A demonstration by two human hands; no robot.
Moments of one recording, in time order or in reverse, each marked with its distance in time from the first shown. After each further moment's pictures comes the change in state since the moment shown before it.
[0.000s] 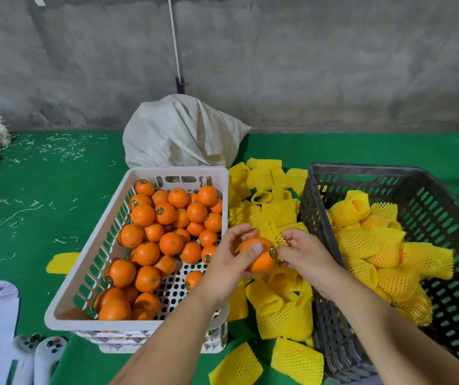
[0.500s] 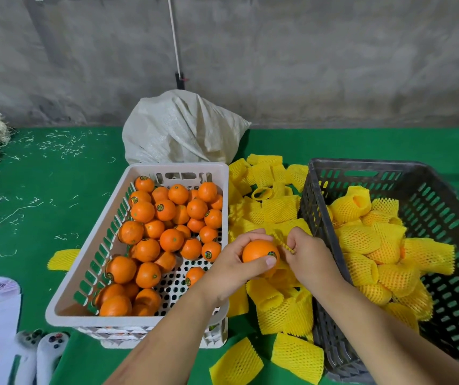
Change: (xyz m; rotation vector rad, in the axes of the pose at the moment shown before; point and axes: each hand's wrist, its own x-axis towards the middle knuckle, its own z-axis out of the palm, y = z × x) left_hand 0.001 -0.006 -0.003 0.162 -0.179 0.024; right_hand -0.008 0.005 0.005 -0.710 0.267 -0.174
